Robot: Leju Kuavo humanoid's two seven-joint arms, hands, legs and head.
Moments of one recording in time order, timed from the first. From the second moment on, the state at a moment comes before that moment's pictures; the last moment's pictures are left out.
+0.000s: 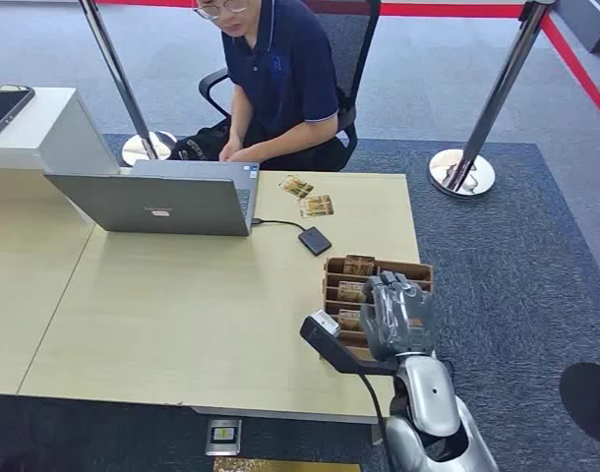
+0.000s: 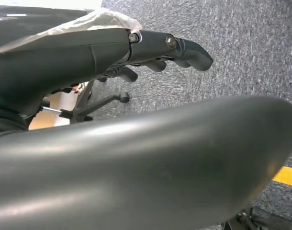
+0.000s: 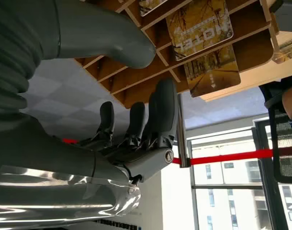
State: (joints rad) left arm -0.09 -0.26 1.04 -0.21 -1.21 0.48 -0.09; right arm -0.07 0.12 0.50 -1.36 1.49 -0.08 0.26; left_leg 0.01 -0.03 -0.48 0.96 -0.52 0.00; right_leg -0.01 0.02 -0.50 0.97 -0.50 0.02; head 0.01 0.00
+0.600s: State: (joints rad) left arm -0.09 -0.26 1.04 -0.21 -1.21 0.48 -0.09; right arm -0.07 0.12 0.50 -1.36 1.49 -0.08 0.26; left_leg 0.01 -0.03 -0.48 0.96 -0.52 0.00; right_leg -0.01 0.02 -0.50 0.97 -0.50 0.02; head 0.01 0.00
